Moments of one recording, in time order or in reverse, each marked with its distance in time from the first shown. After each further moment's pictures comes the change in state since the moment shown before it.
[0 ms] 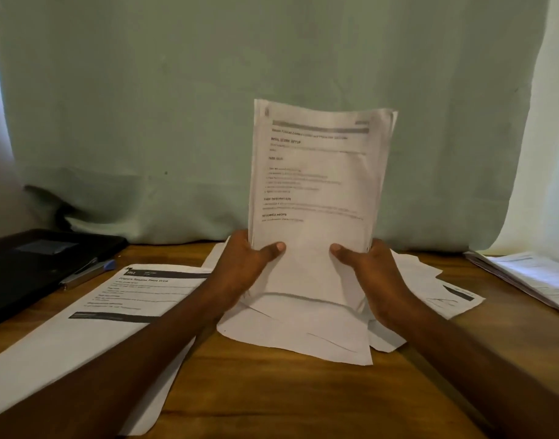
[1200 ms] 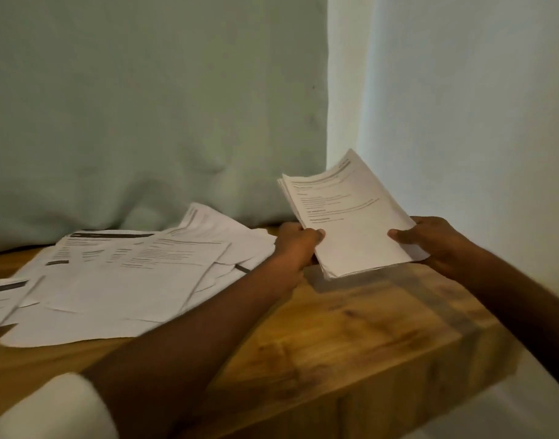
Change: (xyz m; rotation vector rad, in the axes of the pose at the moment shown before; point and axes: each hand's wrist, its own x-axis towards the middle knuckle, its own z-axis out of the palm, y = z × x) left_hand -0.066 0.060 0.336 -0.270 -0.428 -0.329; right_hand -0.085 -0.084 -0.363 -0.243 0.443 0.311
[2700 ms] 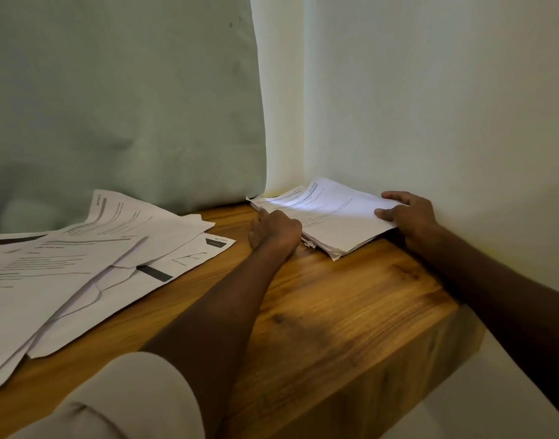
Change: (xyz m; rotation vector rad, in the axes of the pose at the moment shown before) left_hand 0.114 -0.065 0.110 1.013 0.207 0.050; right_hand 0.126 0.091 -0.080 0.111 0.353 -0.066
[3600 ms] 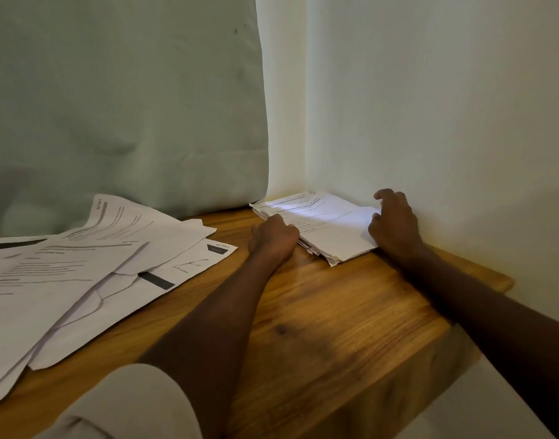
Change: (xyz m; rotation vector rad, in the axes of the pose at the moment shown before) left_hand 0.020 -0.016 0.004 -0.021 -0.079 0.105; right_hand -0.009 0.005 0.023 -0.858 0.069 -0.533
